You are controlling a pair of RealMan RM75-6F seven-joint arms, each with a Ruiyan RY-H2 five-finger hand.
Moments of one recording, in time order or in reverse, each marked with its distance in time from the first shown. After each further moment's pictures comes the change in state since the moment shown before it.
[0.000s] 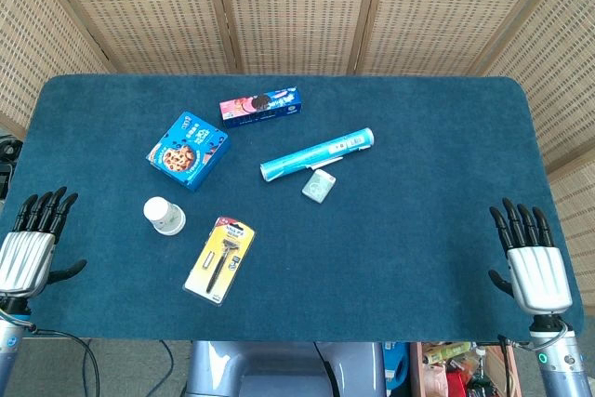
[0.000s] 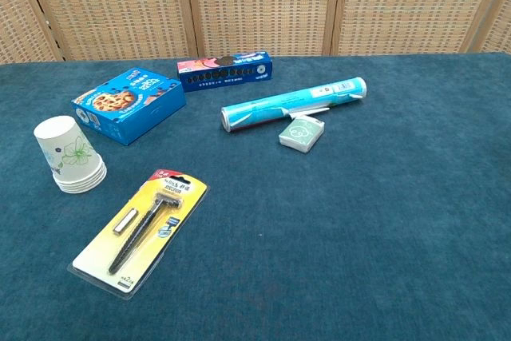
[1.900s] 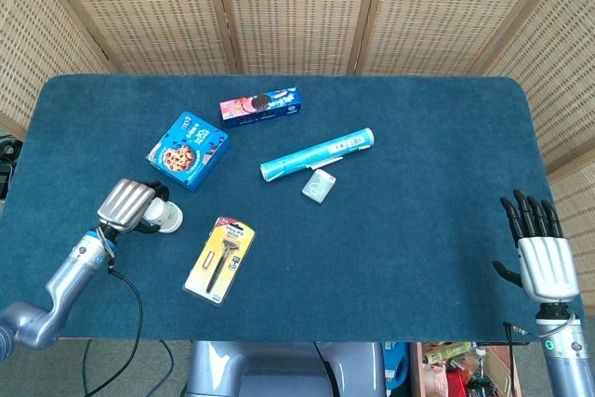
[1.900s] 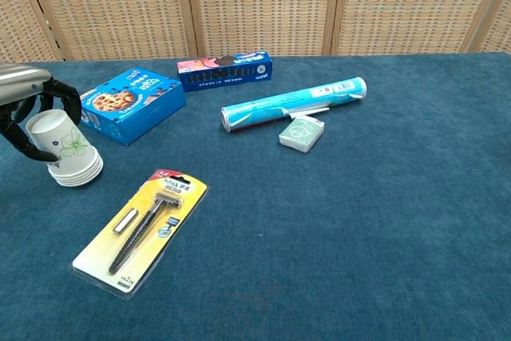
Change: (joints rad) left arm -0.389 -0.225 -0.077 0.379 -0.011 -0.485 -0.142; right arm 0.018 -0.022 0.042 0.085 0.048 -0.046 0.129
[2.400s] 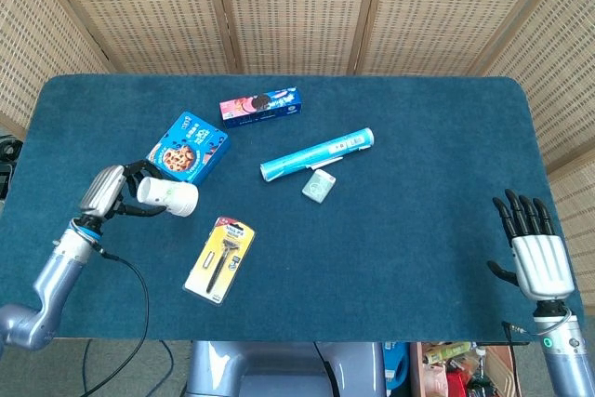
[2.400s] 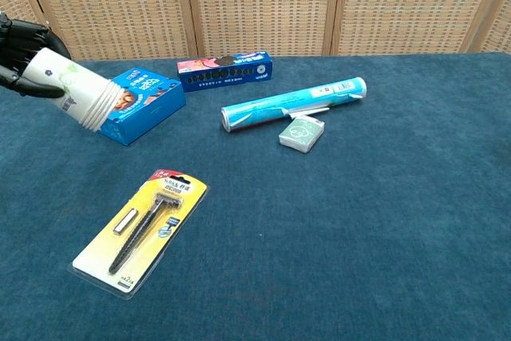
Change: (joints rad) left arm 0.035 0.052 -0.094 -0.087 -0.064 0.034 -0.725; right arm 0.024 -0.002 -0.012 0.055 -0.037 -0.028 0.037
